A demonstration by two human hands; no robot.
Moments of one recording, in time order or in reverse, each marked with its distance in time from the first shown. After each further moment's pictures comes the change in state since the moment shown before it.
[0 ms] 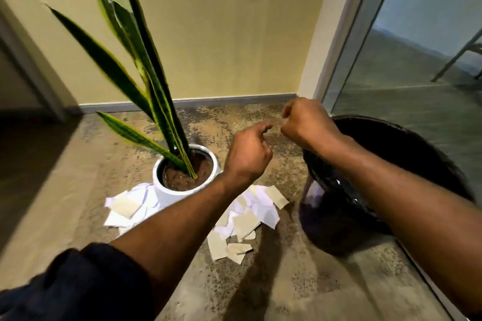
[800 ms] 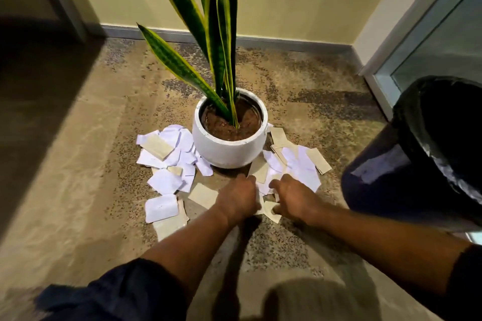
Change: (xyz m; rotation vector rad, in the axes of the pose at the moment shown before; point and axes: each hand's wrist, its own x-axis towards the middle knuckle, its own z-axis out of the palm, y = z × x) left_hand -0.131 -0.192 0.011 0.452 -0.667 -0.354; right_hand -0.109 -0.003 0.249 -0.185 -0.713 -0.259
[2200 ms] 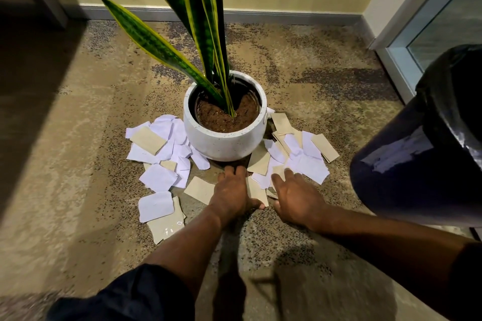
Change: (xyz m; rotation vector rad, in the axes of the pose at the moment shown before) left_hand 0.023 -0.027 0.039 -0.105 0.052 -0.134; right_hand 0.010 0.011 0.040 -0.144 0.150 -0.046
